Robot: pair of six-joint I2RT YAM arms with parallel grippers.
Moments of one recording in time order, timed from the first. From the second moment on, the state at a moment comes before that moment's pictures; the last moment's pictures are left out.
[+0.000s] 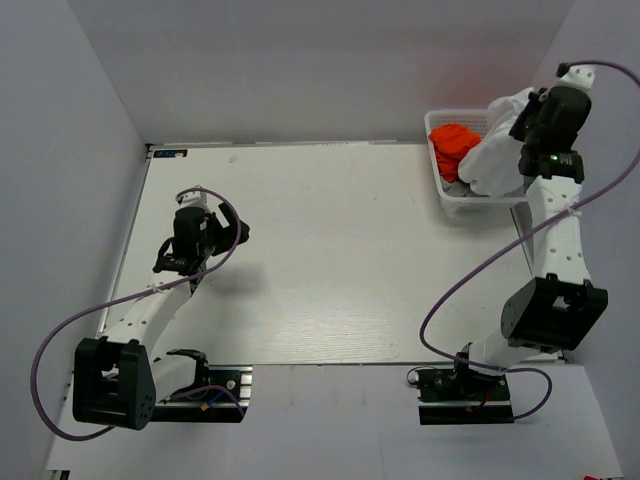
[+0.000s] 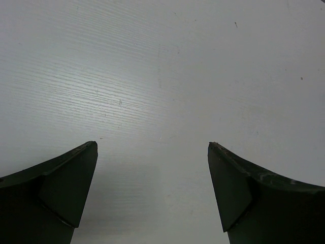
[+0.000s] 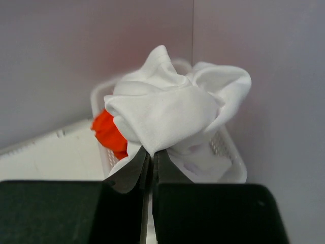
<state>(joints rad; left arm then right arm) -0.13 1.13 0.63 -0.03 0.02 -0.50 -0.17 1.57 1.61 -0.31 0.10 0.14</state>
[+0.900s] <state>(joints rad) -0.13 1.00 0.63 -0.08 0.03 -0.56 -0.02 1.67 2.19 0.05 -0.92 0.51</state>
